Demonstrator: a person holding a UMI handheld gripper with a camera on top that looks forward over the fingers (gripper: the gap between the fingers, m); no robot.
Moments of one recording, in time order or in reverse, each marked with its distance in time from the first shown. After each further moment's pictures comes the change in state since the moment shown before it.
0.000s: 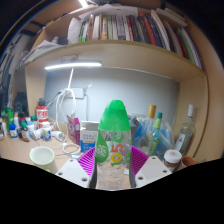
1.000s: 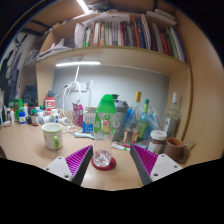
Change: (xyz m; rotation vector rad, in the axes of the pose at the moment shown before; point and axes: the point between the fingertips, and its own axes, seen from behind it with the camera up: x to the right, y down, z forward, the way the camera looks) arm 0.031 0.065 -0.111 -0.023 -0.027 -0.017
